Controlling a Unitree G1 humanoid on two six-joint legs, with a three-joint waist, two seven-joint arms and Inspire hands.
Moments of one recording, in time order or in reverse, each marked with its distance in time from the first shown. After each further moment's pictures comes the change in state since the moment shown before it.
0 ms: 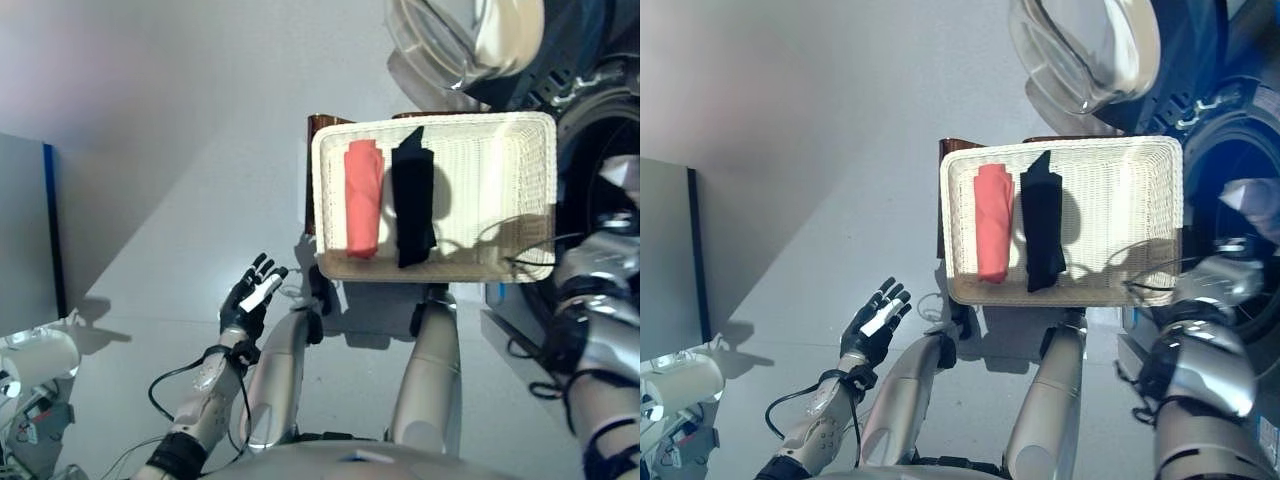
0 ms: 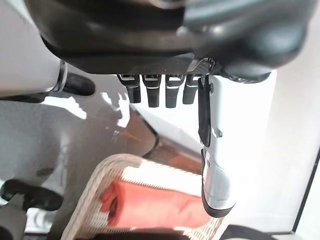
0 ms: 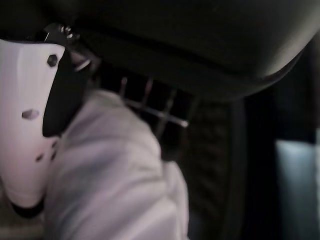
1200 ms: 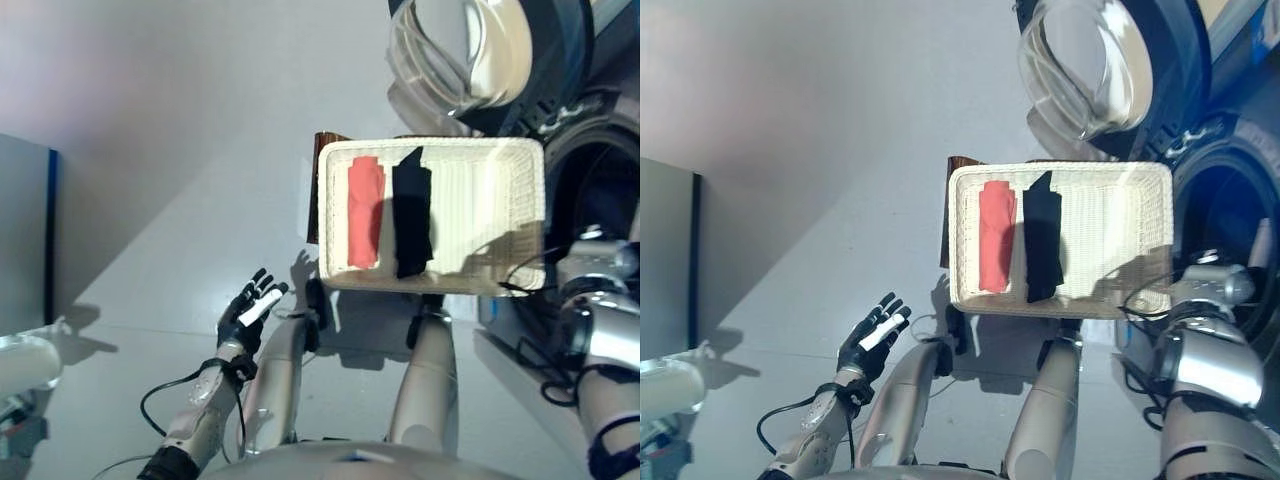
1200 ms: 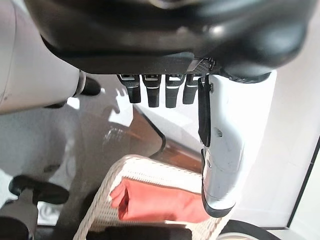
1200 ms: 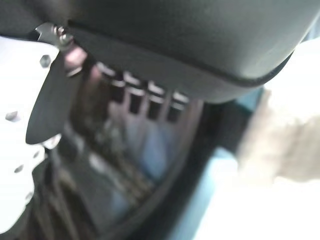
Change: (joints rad) left arm 0.054 0.040 -0.028 0.001 0.007 0.014 0.009; right arm 0.067 0.151 0.206 0.034 -0.235 0.142 -0.068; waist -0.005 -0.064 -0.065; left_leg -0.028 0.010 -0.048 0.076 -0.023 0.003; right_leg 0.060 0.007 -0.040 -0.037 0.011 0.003
